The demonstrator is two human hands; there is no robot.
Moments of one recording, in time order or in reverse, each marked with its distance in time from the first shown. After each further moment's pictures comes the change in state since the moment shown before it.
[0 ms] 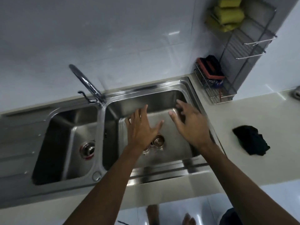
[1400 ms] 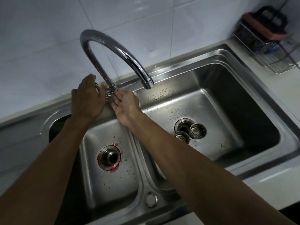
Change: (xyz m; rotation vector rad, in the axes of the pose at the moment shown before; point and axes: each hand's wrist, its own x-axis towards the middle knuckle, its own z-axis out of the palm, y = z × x) left_hand 0.176 -0.313 -0.068 0.086 -0.016 0.111; right_hand 0.140 -0.261 0.307 1.870 -0.109 1.098
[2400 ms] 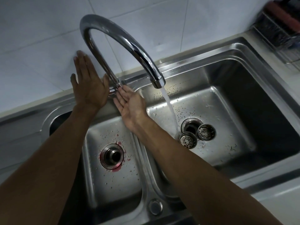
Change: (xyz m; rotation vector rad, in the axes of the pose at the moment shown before) left_hand 0.038 -0.026 0.041 0.211 0.088 -0.044; right_hand 0.016 0.010 -0.019 -0.029 -0.017 -0.059
